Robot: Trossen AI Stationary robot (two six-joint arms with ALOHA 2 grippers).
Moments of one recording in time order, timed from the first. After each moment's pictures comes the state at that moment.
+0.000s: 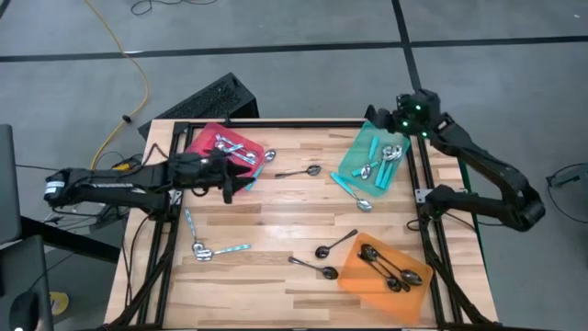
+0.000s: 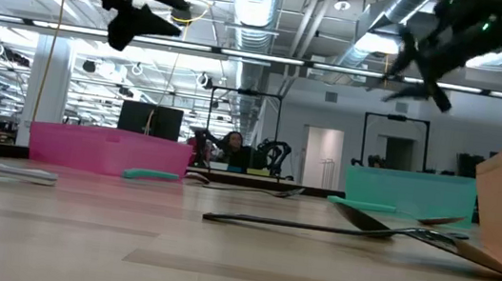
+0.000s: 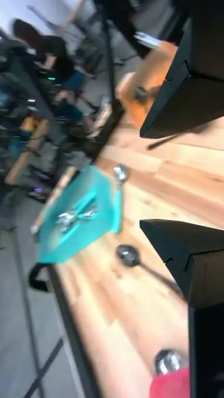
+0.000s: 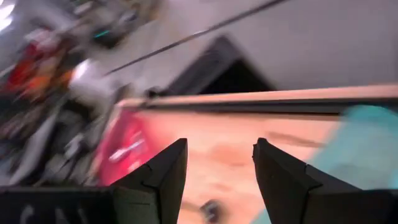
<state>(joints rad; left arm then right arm) 0.15 0.79 0.53 -0.02 -0.09 -0.49 -0.95 0.96 0.79 -0.27 -0.27 0.72</state>
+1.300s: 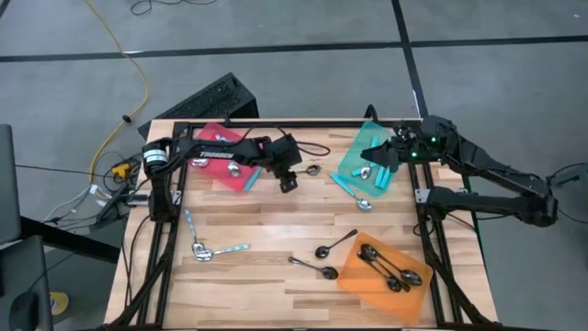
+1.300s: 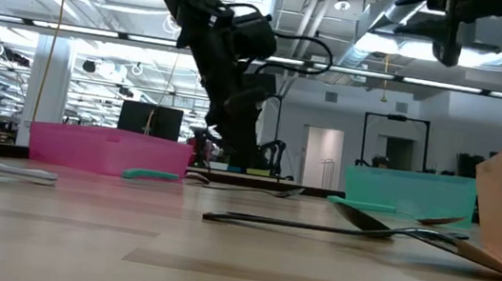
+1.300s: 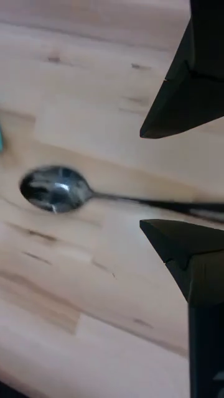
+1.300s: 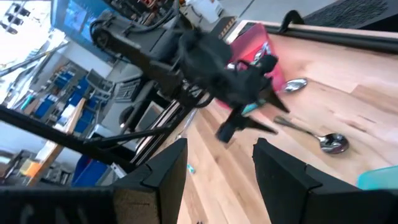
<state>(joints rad) 0.32 1.89 1.28 -0.41 -0.01 0.00 -0.47 0.71 0.81 -0.37 -0.33 0.71</state>
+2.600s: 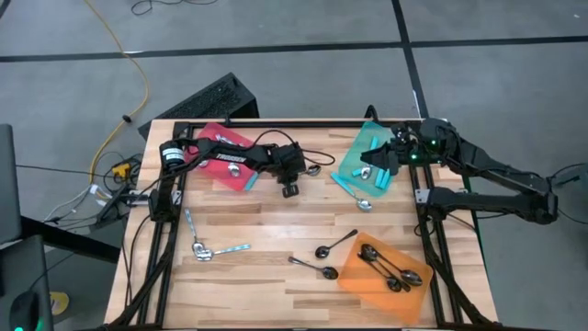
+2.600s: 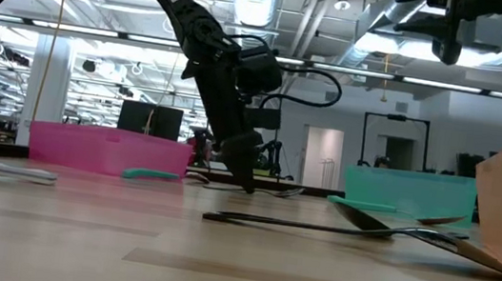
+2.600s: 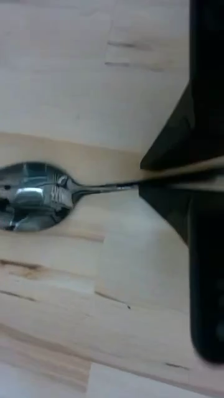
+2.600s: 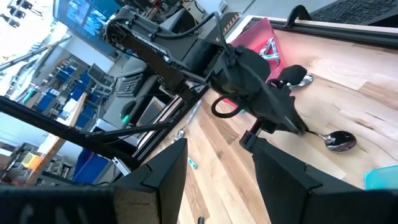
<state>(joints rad) 0.33 2.07 1.29 -0.32 -0.05 0.16 -0.42 0.72 0.81 -0.37 -0.30 0.71</state>
